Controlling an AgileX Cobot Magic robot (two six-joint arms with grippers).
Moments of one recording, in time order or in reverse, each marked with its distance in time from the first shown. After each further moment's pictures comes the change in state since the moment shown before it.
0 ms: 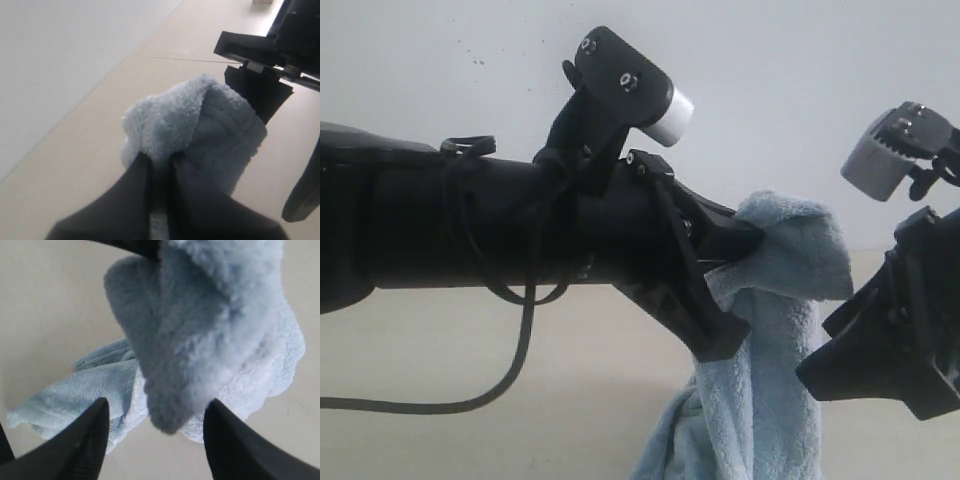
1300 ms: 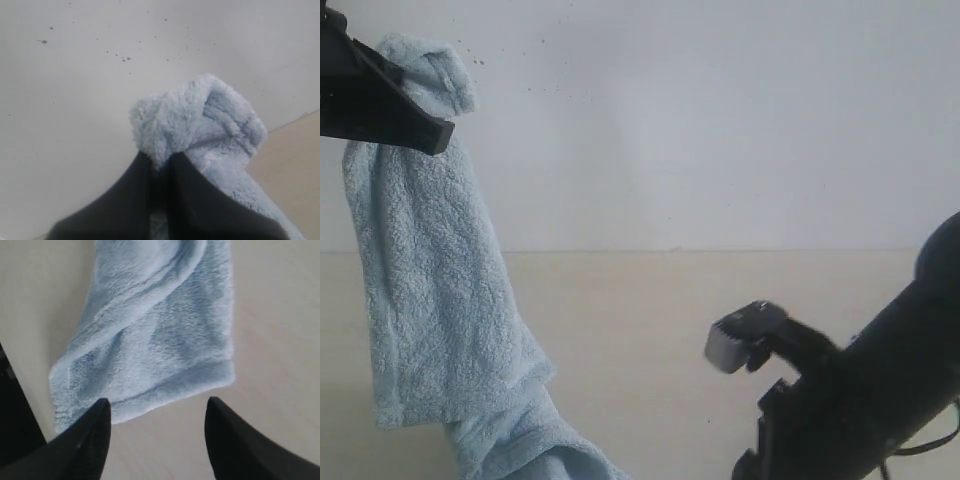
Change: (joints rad) left arm 0.235 -0.223 0.000 -0.071 -0.780 0.174; right arm 0.150 0.401 0.131 0.158 -0.138 -0.074
